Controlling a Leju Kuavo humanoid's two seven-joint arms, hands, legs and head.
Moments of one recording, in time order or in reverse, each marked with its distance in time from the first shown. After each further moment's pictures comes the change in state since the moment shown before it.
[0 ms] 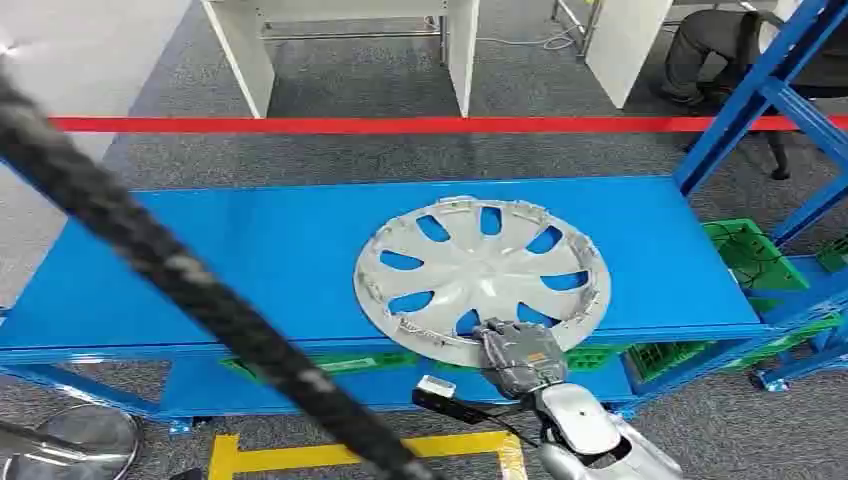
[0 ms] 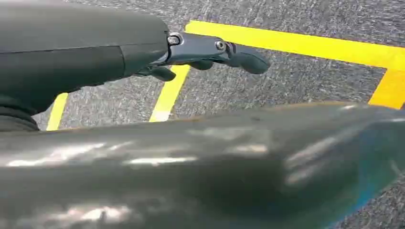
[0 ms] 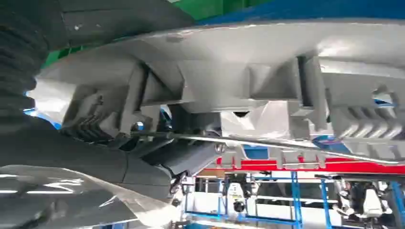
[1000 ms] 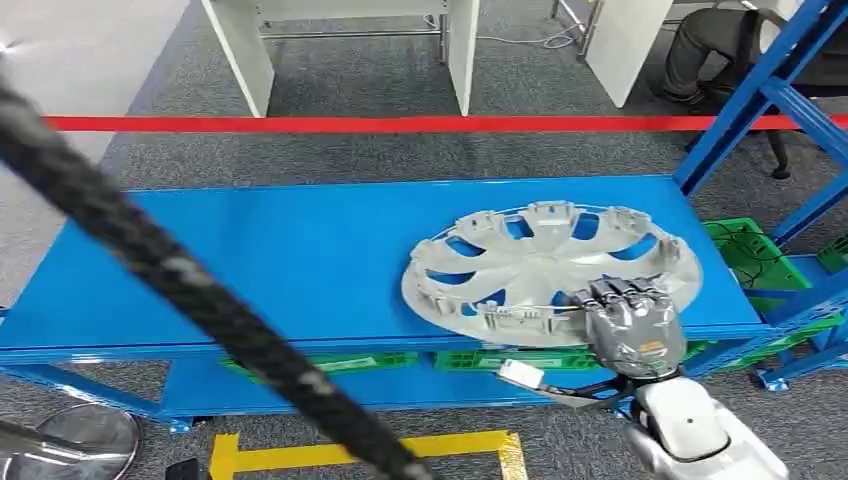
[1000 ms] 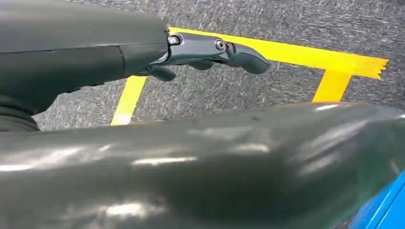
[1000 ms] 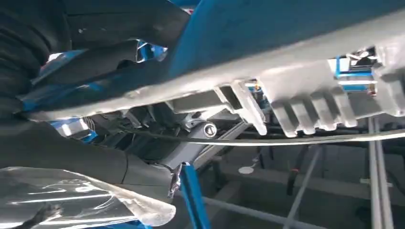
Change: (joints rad) left arm -0.010 0.004 0.000 0.000 -0.011 -0.020 -0.143; right arm 0.070 -0.130 -0.263 -0.290 0.339 -0.392 -0.068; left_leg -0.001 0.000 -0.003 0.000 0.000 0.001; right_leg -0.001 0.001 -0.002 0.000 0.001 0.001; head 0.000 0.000
